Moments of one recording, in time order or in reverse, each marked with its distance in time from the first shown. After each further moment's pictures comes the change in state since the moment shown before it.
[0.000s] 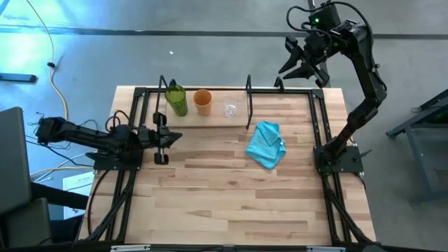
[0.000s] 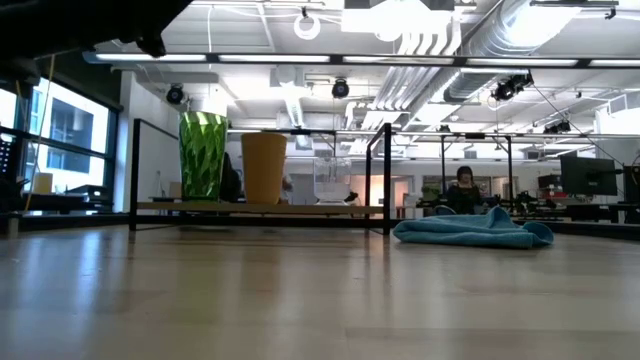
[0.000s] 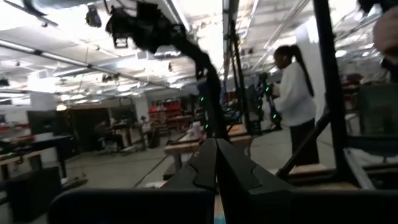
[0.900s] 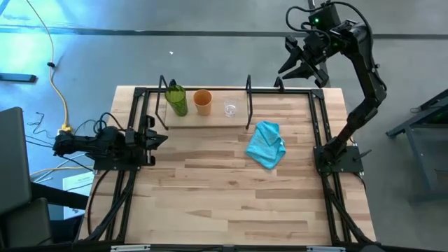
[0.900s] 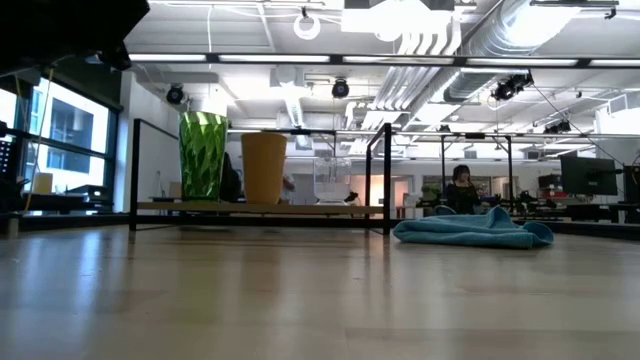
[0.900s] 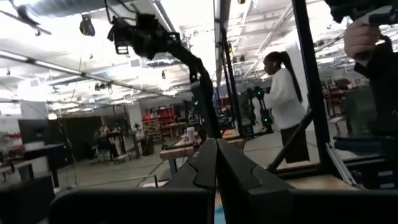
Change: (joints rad) left arm 0.000 -0.652 -0.113 -0.524 0.044 0.005; right arm 0.000 0.000 0.000 0.000 0.020 0.001
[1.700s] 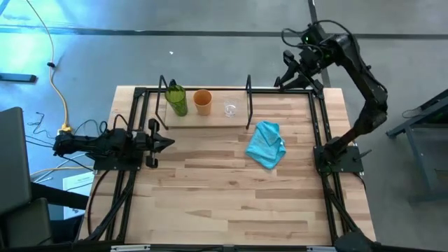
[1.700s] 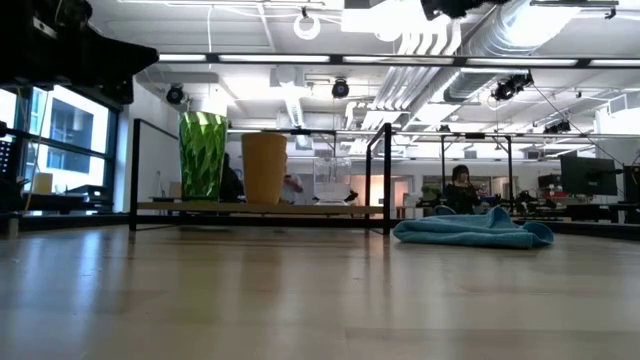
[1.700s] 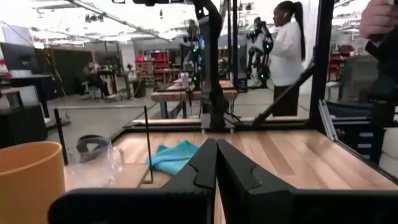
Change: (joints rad) left arm 0.000 0.001 0.004 -0.245 -0.044 -0.160; right arm -0.066 -0.117 -0.446 0.000 -0.051 -0.255
